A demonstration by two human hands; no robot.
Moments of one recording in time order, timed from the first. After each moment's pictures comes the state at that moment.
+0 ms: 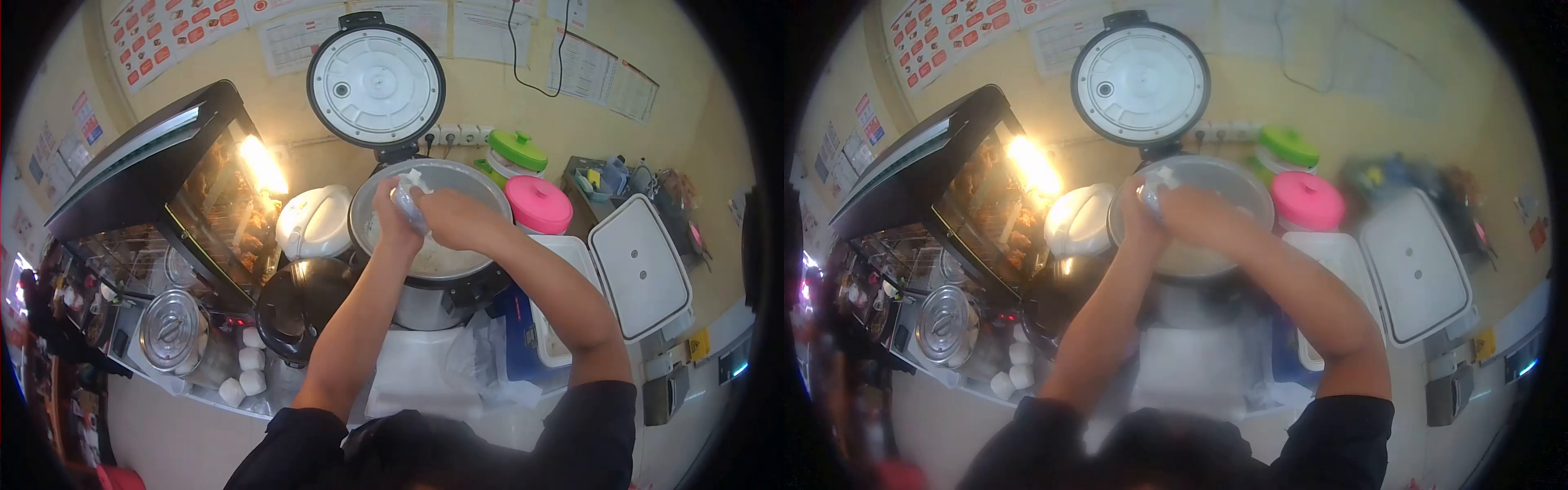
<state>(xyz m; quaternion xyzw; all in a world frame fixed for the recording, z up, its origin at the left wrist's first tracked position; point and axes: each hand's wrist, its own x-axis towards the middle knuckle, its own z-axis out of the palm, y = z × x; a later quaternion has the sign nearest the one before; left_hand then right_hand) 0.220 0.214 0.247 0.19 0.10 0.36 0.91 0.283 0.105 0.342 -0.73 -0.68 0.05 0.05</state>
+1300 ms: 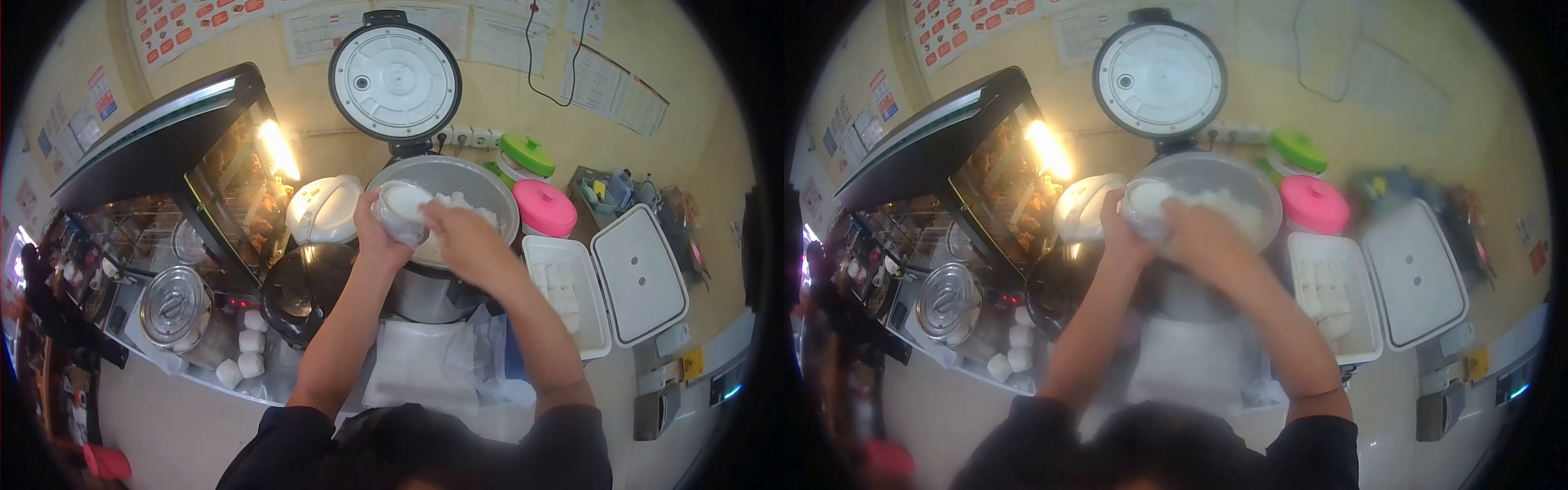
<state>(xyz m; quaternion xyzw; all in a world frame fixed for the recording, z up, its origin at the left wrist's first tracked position) 0.144 0.184 0.262 0.17 0.08 0.35 0.92 0.243 0.060 0.311 -0.70 -0.66 0.01 0.28</state>
